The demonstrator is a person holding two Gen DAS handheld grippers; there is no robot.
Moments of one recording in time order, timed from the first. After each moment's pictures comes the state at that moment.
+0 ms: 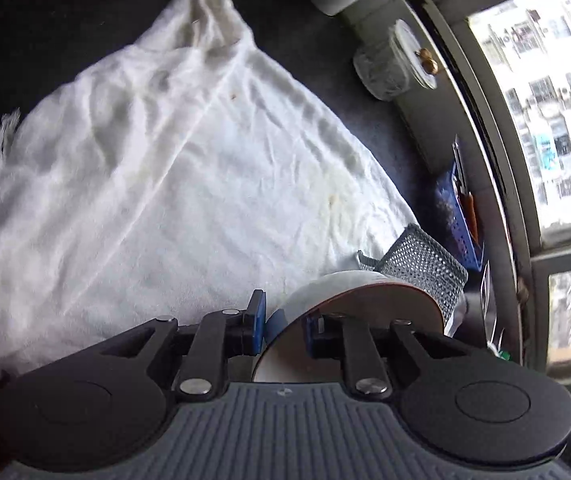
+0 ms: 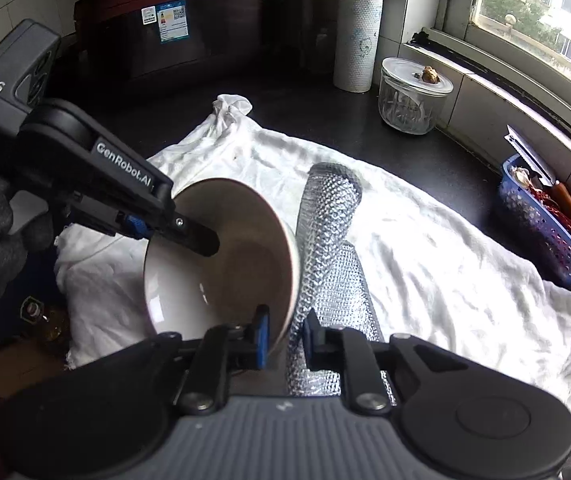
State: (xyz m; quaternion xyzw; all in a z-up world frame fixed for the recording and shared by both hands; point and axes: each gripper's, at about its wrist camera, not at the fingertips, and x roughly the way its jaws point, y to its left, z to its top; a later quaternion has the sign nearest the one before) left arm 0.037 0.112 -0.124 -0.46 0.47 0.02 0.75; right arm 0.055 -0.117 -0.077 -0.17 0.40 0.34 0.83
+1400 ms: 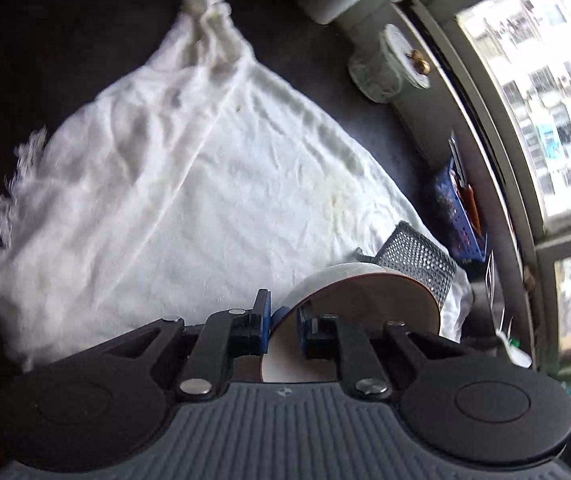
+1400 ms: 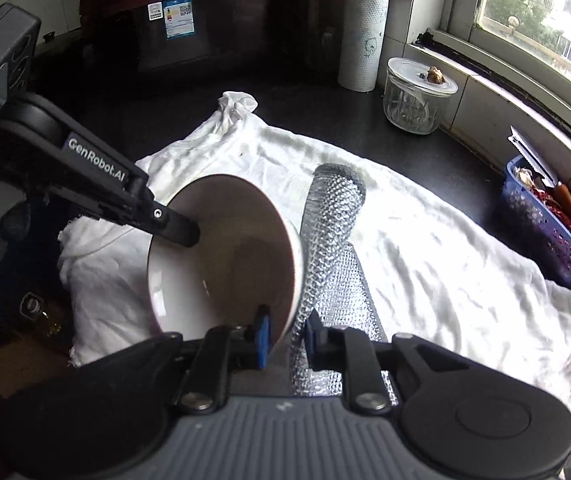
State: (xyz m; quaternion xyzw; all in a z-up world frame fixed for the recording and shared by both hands) left arm 0.021 0.117 -0.113 -0.46 0.48 0.03 0.75; right arm 0.052 -0.118 -0.081 -0.17 0.40 0.35 0.83
